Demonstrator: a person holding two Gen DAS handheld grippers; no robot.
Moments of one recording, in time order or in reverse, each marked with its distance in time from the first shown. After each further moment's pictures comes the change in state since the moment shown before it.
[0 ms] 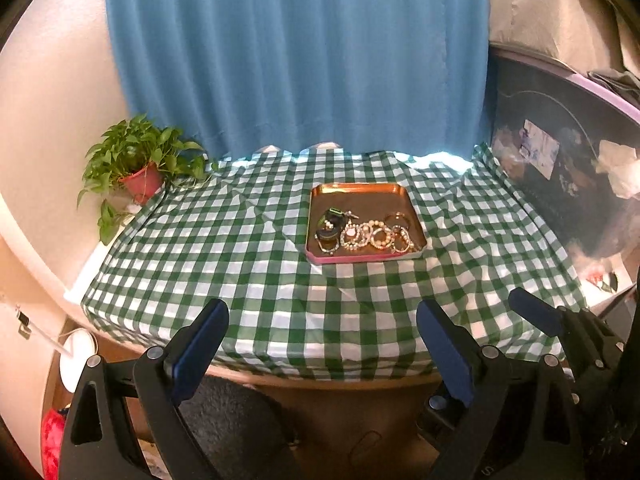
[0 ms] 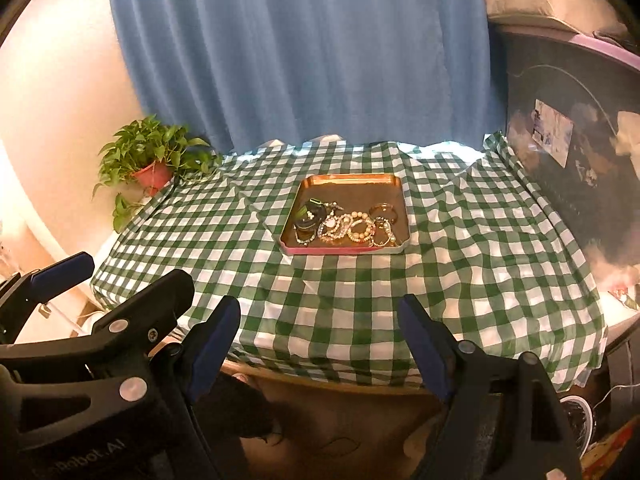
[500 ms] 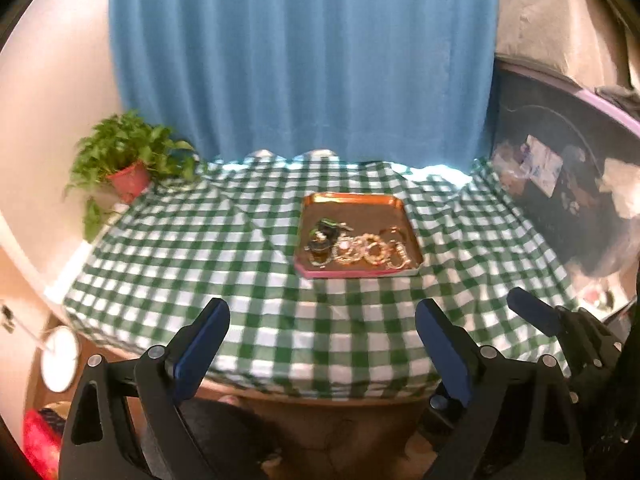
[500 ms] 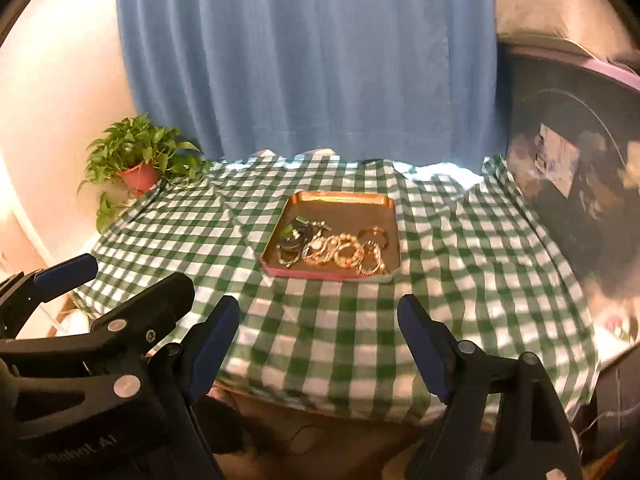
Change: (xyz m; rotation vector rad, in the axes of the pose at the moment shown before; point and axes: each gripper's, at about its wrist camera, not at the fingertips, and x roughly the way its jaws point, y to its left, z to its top) left arm 0.026 0.006 0.004 -0.040 -0.035 -0.018; right arm 0.029 -0.004 0.015 -0.048 -0.037 -0.031
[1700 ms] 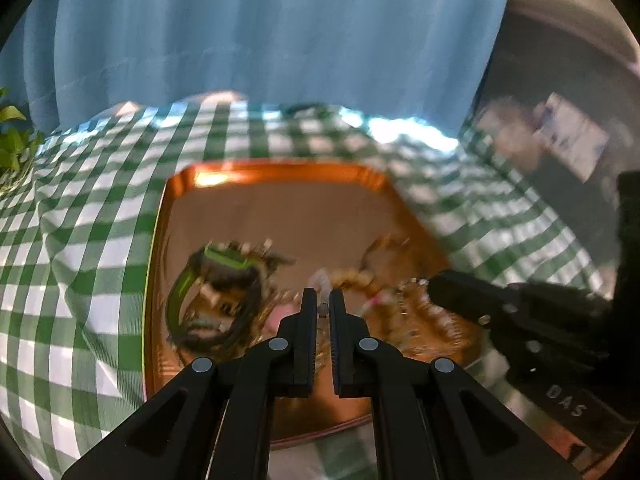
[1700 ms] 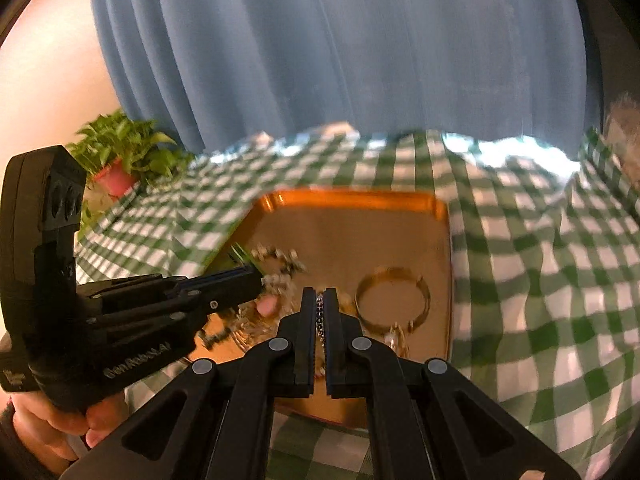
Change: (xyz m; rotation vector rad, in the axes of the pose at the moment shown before) left arm 0.381 -0.027 0.050 0.075 0.126 -0.369; right arm 0.285 -0.085 0.049 -0.015 0.036 0.199
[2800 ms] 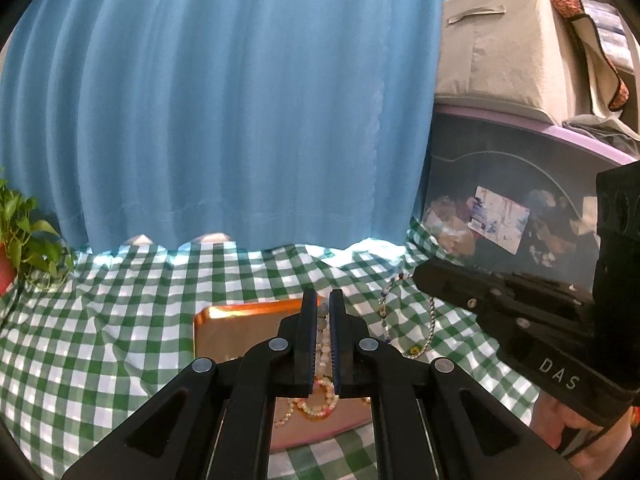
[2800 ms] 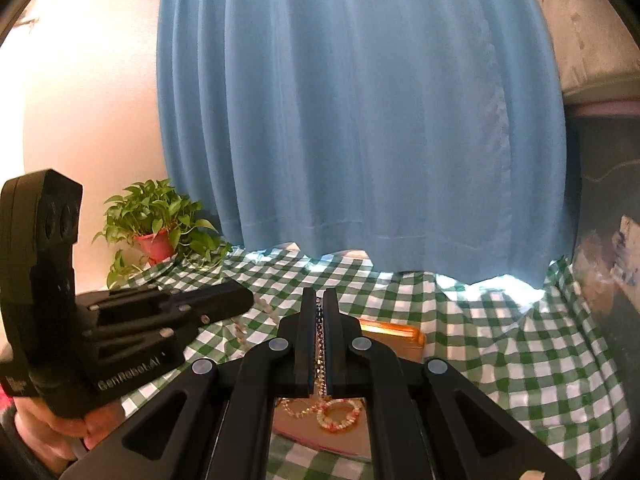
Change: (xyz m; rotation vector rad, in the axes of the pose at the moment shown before) left arm -0.173 -0.043 0.038 0.098 -0.376 -0.050; right arm -0.151 0.053 0.053 -0.144 -0.341 0.013
